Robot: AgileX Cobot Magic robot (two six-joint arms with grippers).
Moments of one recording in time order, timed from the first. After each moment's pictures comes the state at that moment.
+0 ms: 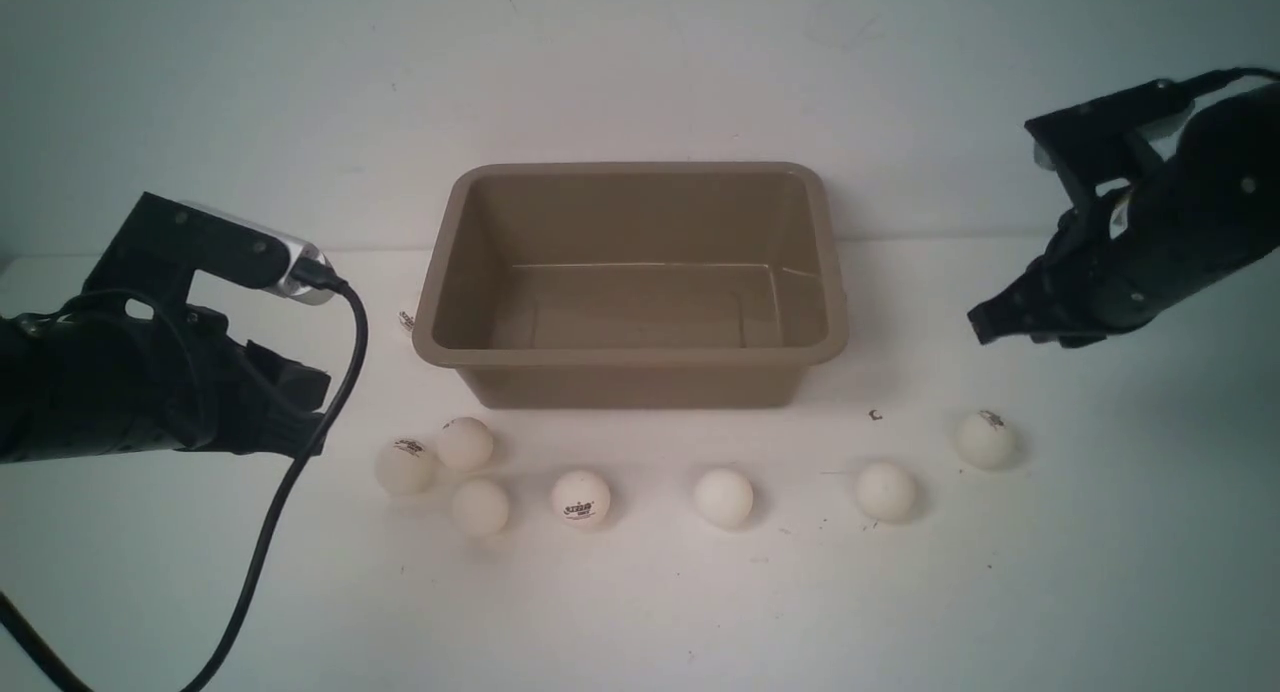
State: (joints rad) right arm 0.23 1.69 -1.23 -0.16 0.75 0.02; left arm 0.04 1.38 -0.76 -0.96 0.41 1.20
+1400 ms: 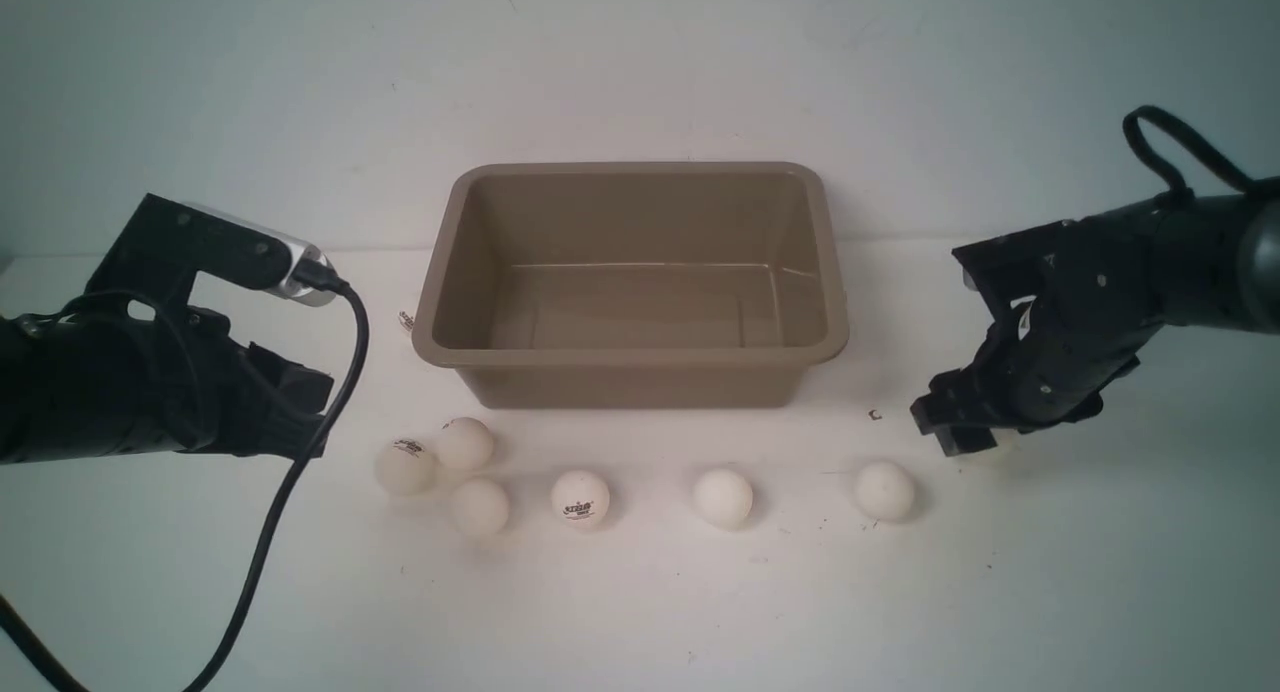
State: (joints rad) right arm 0.23 1.96 -1.24 -0.09 0.67 0.02; left arm 0.04 1.38 -0.76 -0.96 0.42 1.20
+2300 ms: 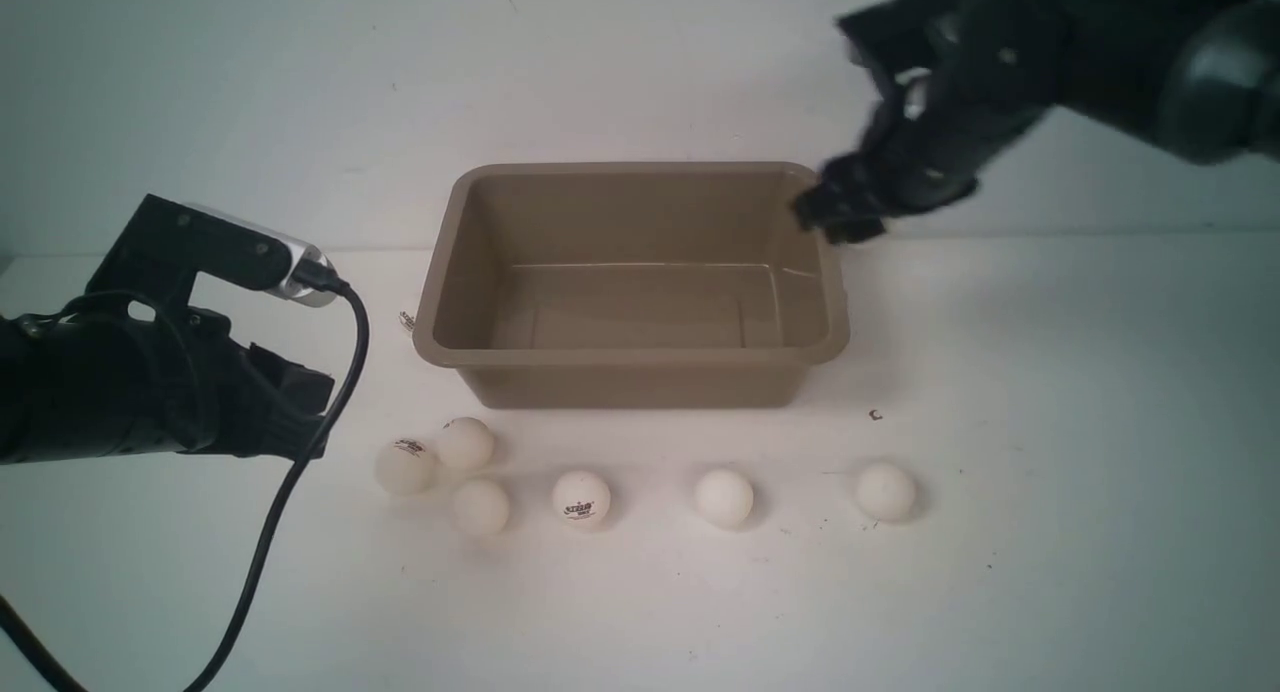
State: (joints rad) right arm 0.40 2.03 -1.82 -0.09 0.91 -0.03; left arm 0.04 1.38 -0.76 -0.96 0.43 1.20
